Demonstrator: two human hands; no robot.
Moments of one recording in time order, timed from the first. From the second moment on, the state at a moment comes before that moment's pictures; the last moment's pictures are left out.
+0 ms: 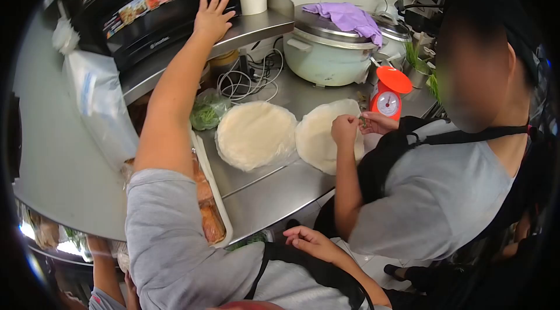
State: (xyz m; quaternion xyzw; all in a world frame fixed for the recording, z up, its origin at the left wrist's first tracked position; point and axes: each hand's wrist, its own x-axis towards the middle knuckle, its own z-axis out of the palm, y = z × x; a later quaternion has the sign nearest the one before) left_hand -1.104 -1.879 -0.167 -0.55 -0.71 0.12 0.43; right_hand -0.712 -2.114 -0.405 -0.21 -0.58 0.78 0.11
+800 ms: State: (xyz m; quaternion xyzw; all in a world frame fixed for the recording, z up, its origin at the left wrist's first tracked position) left_hand -1.017 -2.127 -0.089 -0.33 -0.57 -0.17 0.74; right_hand -0.774 -2.032 -0.369 -0.14 -0.63 0.76 0.08
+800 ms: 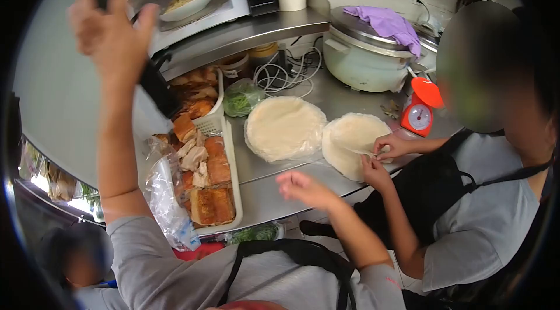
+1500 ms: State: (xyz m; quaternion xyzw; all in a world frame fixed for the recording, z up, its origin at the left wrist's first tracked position) left_hand -1.116 -2.300 -0.077 -0.45 -0.58 -0.30 0.61; right_hand -1.228 -1.895 -0.096 -0.19 -0.53 0.78 0.28
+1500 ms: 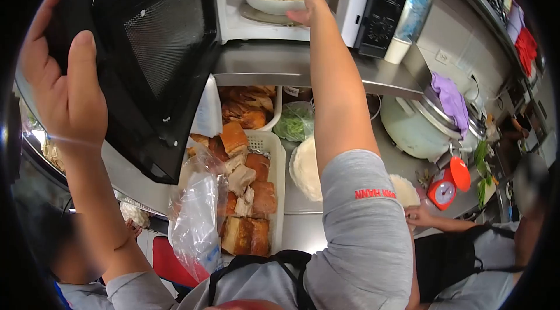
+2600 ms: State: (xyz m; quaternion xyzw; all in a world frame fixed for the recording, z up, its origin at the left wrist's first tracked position) left_hand -1.080 -2.251 -0.089 -0.48 -0.47 -0.40 0.62; right_hand -0.973 -1.969 -0.163 -0.18 -0.60 0.74 0.26
